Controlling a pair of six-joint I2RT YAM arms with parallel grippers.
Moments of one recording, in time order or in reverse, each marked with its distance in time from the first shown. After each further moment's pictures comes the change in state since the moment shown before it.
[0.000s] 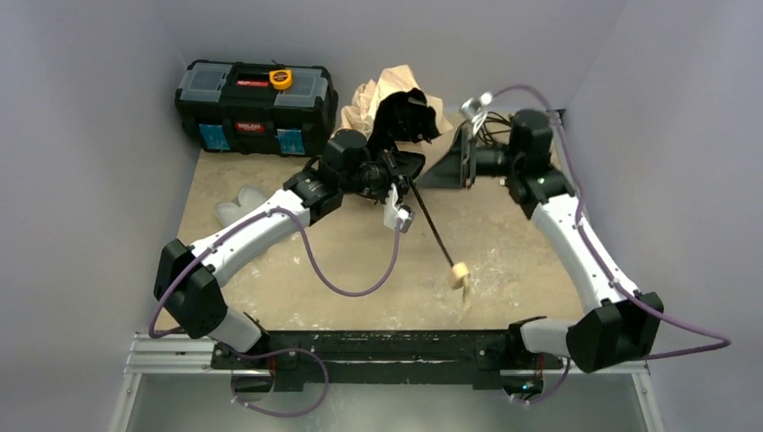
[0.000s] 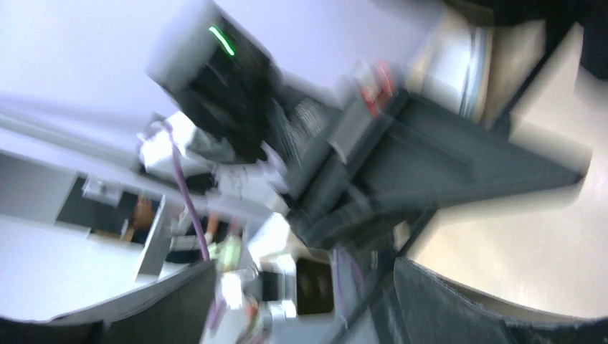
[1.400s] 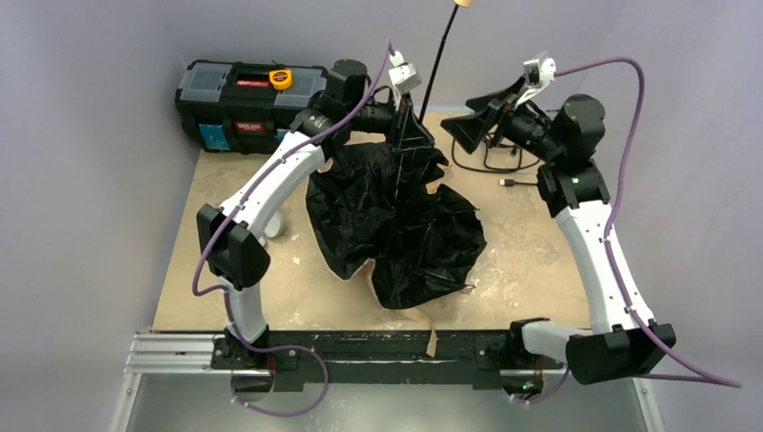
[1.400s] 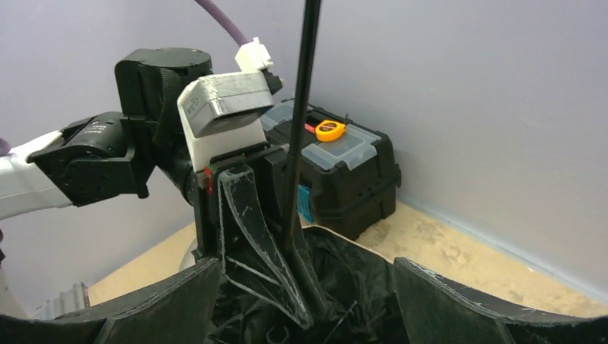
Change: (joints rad) left arm 0.156 0.367 0.652 -0.217 0.378 -1.757; right arm -0.159 -0.033 0.262 0.099 0.449 -0.539
